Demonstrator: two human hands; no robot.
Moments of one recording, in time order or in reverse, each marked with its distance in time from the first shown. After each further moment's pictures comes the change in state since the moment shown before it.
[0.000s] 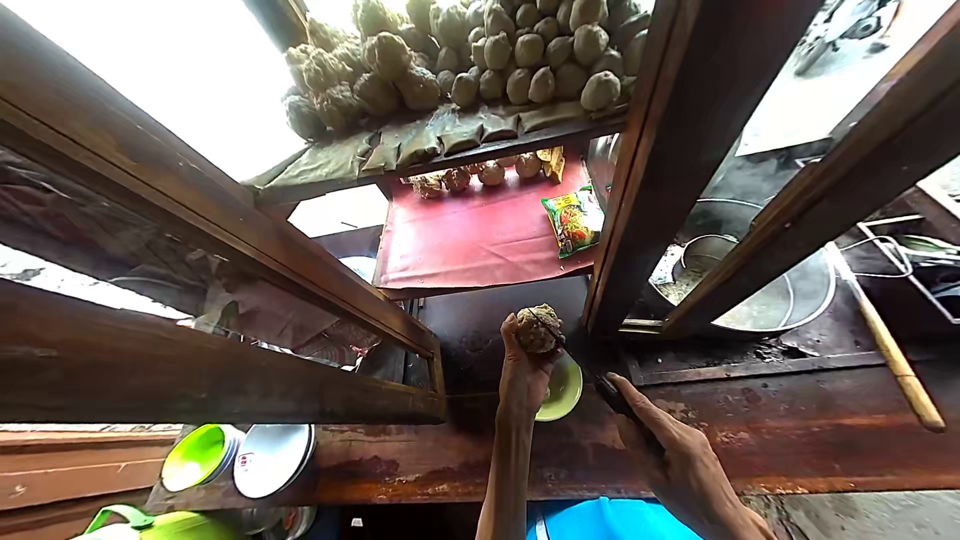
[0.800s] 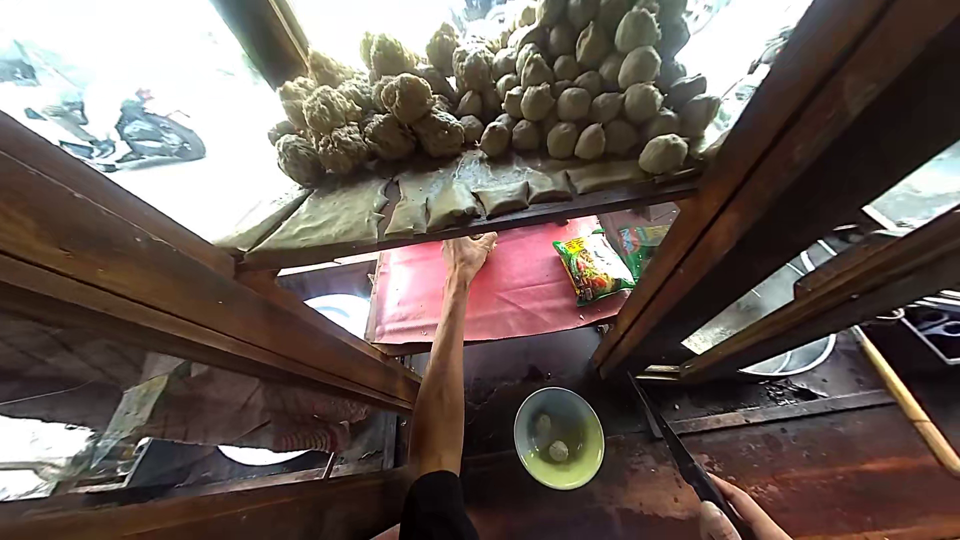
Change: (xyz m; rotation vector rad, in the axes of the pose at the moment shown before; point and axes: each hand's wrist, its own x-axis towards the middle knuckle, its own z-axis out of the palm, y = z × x) left_hand 0.249 0.189 0.031 1.533 0.143 0.707; right_hand -0.032 0.015 -0.002 0.290 0.004 0.662
